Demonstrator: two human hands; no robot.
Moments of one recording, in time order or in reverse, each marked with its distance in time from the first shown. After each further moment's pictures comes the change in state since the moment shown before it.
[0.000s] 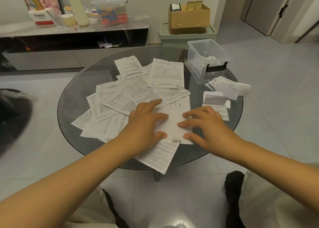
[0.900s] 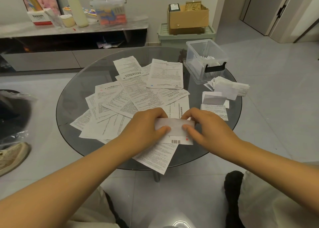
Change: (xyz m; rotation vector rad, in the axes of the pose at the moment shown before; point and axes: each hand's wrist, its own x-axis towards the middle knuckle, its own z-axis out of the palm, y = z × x) left_hand 0.003 0.005 0.001 -0.283 0.050 -0.047; right_hand 0.000 -0.005 0.000 0.163 0.099 0.075
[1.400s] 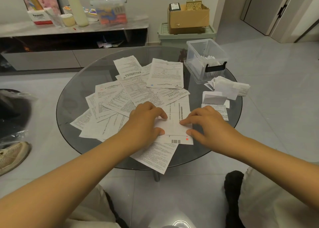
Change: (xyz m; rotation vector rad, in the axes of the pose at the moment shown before) left_hand 0.005 -0.004 -0.002 0.150 -0.052 -0.063; right_hand 0.005 0.004 -0.006 -0.190 -0.147 -0.007
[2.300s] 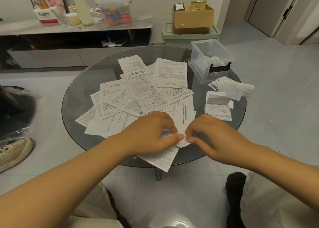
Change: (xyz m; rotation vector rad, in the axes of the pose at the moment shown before) left_hand -0.012 0.001 -0.004 0.009 -0.117 0.255; right_hand -0.020 -0.005 -0.005 0.065 -0.004 -0.207
